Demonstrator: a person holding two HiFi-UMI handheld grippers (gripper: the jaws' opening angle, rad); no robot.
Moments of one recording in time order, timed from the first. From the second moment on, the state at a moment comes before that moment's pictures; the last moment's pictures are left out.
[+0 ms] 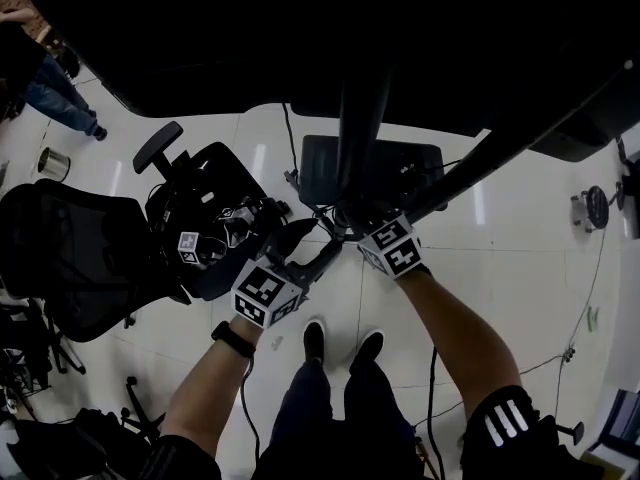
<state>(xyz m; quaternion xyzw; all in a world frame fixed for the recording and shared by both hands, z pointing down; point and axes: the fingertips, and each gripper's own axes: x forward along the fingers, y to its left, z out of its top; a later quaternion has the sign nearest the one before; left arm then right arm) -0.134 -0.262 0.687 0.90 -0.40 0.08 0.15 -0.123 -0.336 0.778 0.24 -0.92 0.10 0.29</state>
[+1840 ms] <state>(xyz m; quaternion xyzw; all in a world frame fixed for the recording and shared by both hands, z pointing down) -0.022 -0.261 0.466 0.95 -0.32 -0.01 0.02 -0.019 -0.323 0.483 0.30 -0.95 0.01 0.12</state>
